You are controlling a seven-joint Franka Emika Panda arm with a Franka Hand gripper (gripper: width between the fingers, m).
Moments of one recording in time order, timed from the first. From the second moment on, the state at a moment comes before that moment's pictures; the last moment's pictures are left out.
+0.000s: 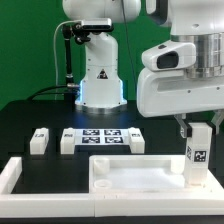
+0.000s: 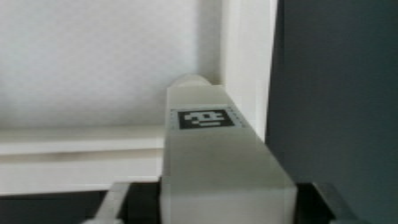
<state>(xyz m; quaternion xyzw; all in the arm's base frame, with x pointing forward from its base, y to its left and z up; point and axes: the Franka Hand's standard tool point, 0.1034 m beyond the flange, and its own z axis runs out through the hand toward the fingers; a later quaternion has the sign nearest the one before) 0.645 0.106 0.119 -0.99 0.10 0.00 0.05</state>
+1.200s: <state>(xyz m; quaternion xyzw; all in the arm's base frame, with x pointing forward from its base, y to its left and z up) 0.647 0.111 0.117 -0.77 0.63 0.03 0.09</state>
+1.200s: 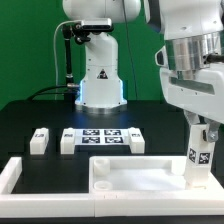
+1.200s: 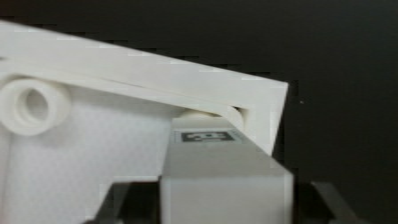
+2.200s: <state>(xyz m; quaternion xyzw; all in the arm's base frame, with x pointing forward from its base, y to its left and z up) 0.648 0.109 0.116 -0.99 0.12 -0.02 0.07</state>
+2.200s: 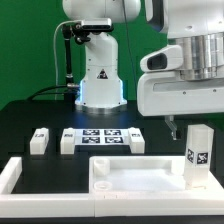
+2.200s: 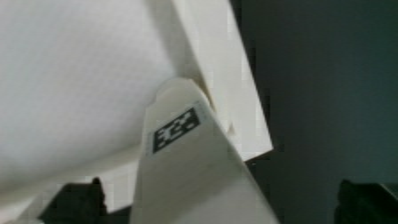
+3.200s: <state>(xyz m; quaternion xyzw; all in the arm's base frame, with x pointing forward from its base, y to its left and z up) 0.642 0.108 0.108 -0.91 0.41 0.00 0.08</state>
